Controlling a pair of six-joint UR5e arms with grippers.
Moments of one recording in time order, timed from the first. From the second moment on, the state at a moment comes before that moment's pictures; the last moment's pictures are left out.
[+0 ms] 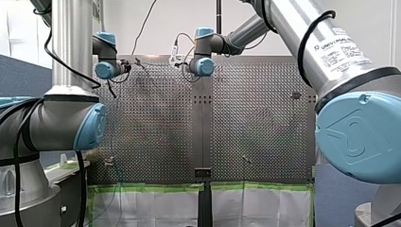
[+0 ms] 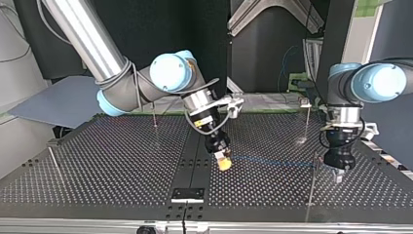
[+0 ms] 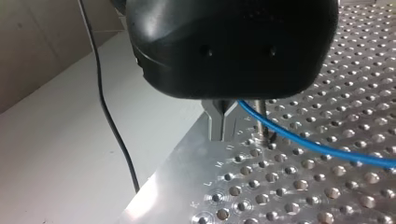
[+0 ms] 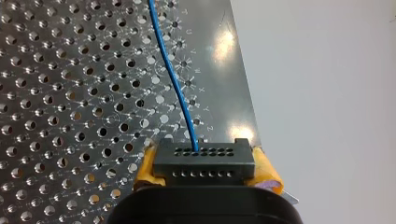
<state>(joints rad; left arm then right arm) 0.20 -1.60 -1.81 -2.56 -1.36 -2.13 2.38 -0.99 1.06 -0.33 1.52 1.72</state>
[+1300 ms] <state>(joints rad) 0.17 -1.54 -1.81 -2.71 -1.47 -1.97 2.38 -0.99 1.06 -0.30 1.51 1.72</state>
